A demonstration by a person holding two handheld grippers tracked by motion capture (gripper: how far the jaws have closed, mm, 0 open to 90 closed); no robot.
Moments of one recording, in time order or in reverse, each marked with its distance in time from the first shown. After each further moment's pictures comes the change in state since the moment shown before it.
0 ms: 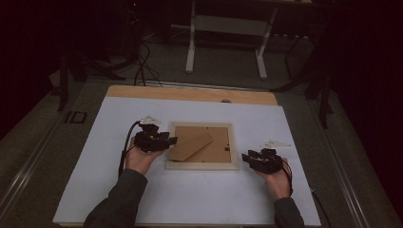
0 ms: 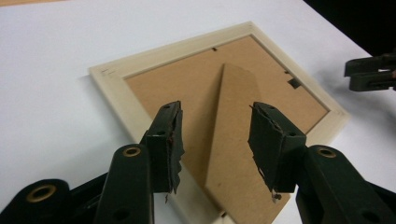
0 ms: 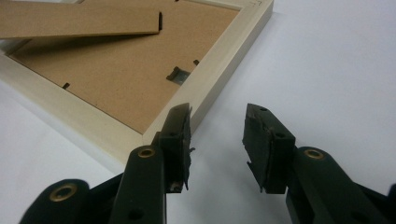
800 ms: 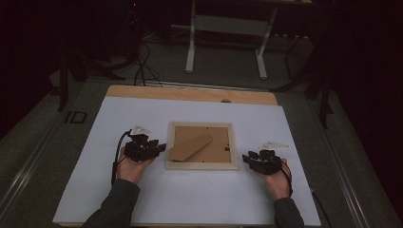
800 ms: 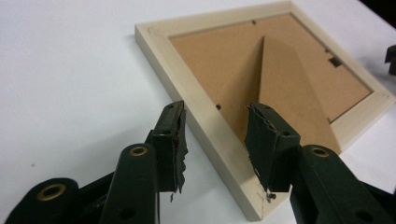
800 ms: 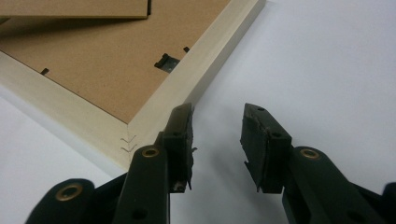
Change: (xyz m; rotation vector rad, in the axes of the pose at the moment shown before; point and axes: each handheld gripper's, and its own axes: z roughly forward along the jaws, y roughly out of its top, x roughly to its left) left arm 0.014 -0.037 -0.014 -0.013 0.107 -0.047; right arm 0.000 -0.004 0.005 0.028 -0.041 -0.031
